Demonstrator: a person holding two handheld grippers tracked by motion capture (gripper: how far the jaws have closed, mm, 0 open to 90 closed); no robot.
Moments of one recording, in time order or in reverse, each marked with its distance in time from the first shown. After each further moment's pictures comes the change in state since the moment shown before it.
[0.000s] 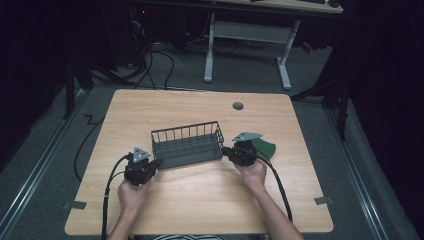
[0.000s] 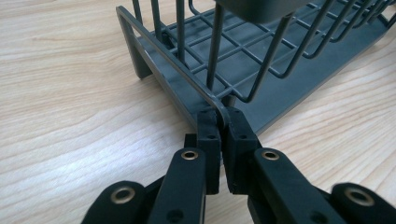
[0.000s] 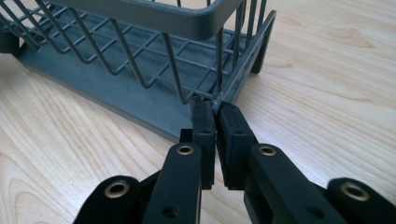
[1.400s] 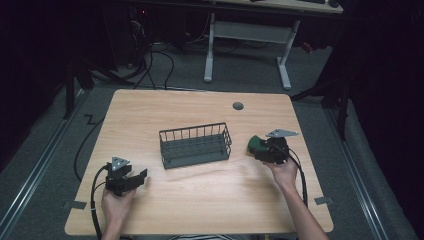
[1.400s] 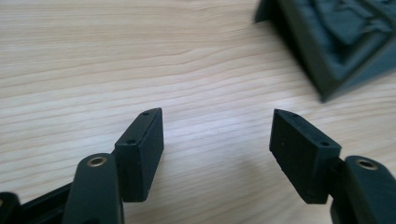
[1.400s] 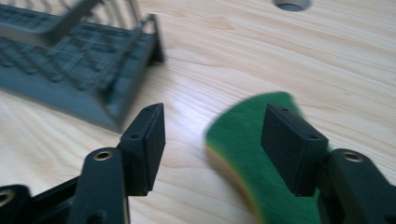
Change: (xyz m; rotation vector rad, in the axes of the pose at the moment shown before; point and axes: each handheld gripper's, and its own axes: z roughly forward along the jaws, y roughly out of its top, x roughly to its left) left arm 0.041 -0.041 -0.025 0.007 0.137 -0.145; right arm -0.068 -0.022 -0.063 -0.009 -0.173 0.082
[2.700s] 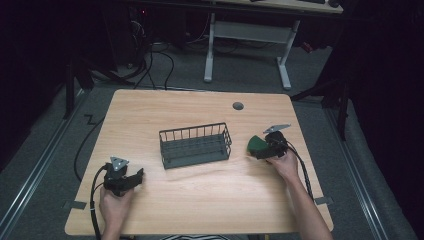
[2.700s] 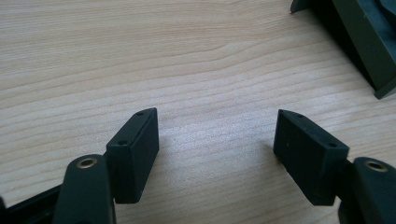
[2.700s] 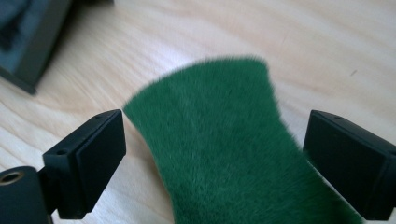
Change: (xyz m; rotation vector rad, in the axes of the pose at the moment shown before) left arm 0.002 -0.003 0.007 0.000 0.093 0.050; right arm -0.041 -0.004 0.048 0.177 0.054 -0.109
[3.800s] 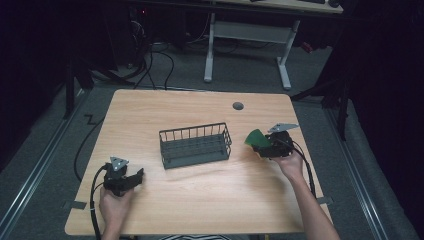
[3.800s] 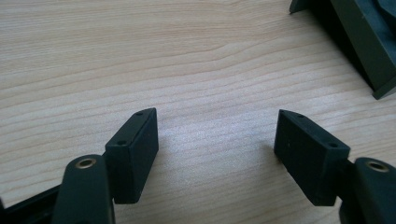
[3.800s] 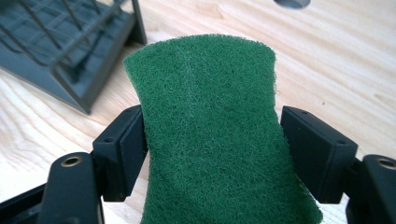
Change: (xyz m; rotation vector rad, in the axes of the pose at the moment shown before) left arm 0.001 0.000 0.000 0.000 -0.006 -0.003; right arm 0.020 0.011 -0.047 -0.119 -0.020 -0.034
